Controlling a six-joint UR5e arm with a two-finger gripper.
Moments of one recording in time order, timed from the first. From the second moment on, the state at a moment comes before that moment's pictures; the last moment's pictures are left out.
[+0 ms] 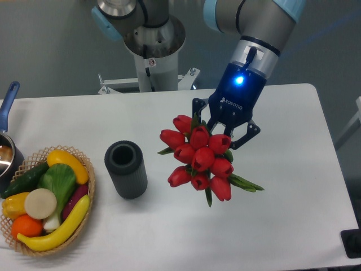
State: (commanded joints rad) arm 2.71 -1.75 -1.61 -0.87 0.65 0.99
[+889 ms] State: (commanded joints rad) arm 2.66 -1.81 -1.64 -0.75 0.47 1.00
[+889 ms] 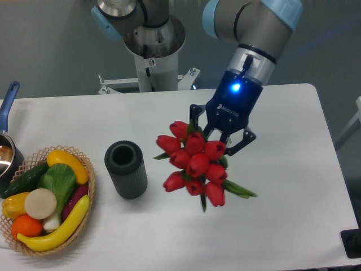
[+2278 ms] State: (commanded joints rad) arm 2.66 -1.66 -1.92 -0.75 -0.03 1.10
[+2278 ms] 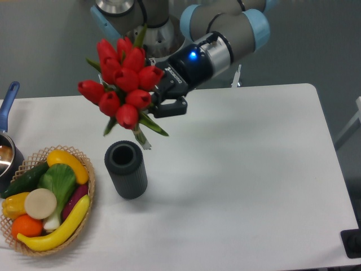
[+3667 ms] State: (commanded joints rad) arm 2.56 -1.78 -2.03 -0.75 -0.02 1.27
